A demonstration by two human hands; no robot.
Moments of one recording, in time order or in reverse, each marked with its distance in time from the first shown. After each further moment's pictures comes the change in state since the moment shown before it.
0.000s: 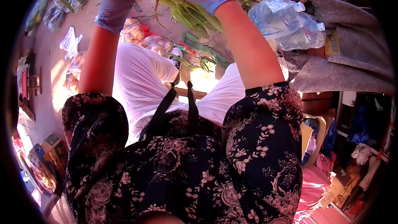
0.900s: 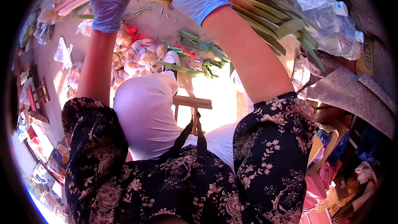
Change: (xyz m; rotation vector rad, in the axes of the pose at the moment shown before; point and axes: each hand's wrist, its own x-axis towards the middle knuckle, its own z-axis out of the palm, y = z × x) left_hand 0.070 -0.223 -0.126 -0.294 0.463 -0.382; right_hand 0.002 0.209 0.048 -0.762 -0.346 0.242
